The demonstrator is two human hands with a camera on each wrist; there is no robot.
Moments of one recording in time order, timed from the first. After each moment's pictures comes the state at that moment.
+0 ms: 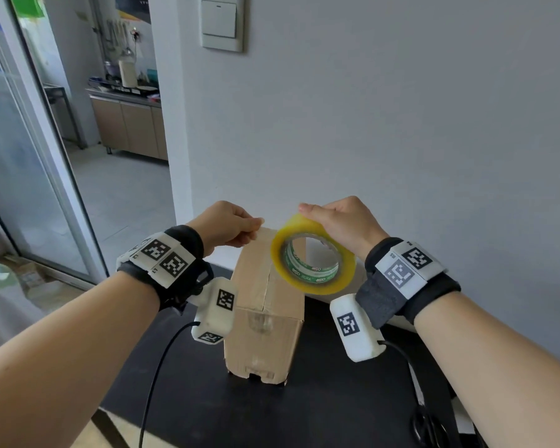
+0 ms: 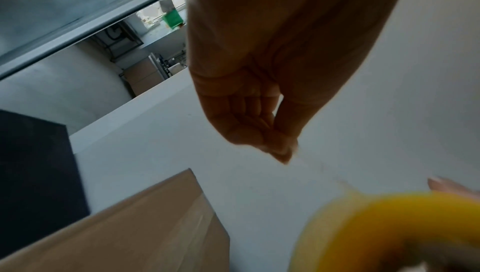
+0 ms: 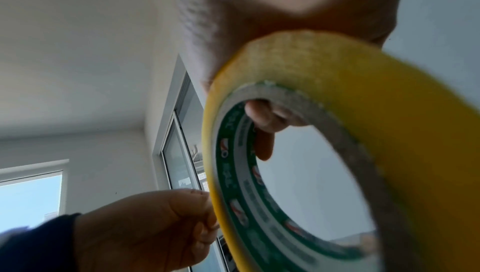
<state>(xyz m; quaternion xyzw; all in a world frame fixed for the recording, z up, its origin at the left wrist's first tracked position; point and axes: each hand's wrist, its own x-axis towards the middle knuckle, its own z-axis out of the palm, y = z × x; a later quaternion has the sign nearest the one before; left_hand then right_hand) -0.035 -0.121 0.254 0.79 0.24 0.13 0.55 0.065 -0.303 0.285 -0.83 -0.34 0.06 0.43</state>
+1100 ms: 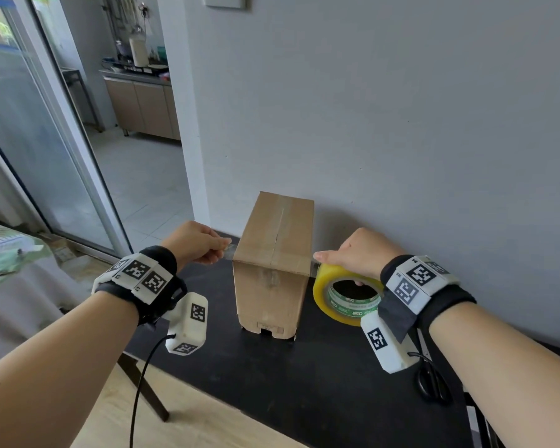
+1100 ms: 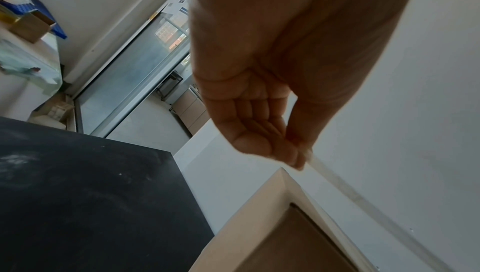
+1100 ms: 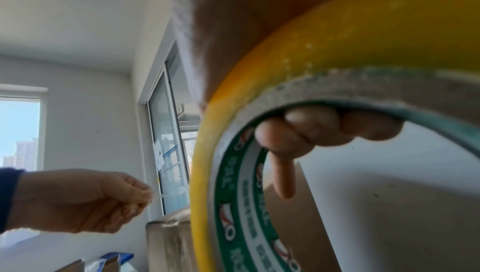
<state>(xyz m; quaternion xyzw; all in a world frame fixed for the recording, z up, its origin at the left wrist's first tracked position) -0.103 -0.125 0.184 0.77 0.36 0.10 0.52 0.053 -0.354 0.209 -0.93 -0.31 0.15 0.13</state>
